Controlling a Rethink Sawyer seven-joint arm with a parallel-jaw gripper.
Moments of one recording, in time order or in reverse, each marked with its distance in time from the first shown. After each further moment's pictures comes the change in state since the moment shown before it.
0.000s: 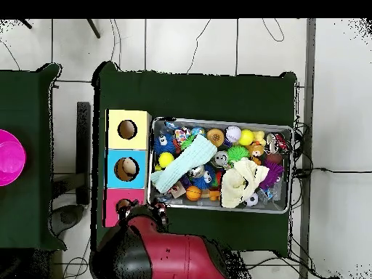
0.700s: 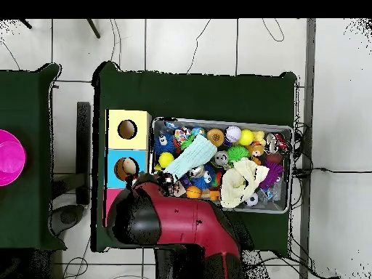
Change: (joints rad) arm -0.008 0.152 -0.011 -0.199 0.000 0.005 0.000
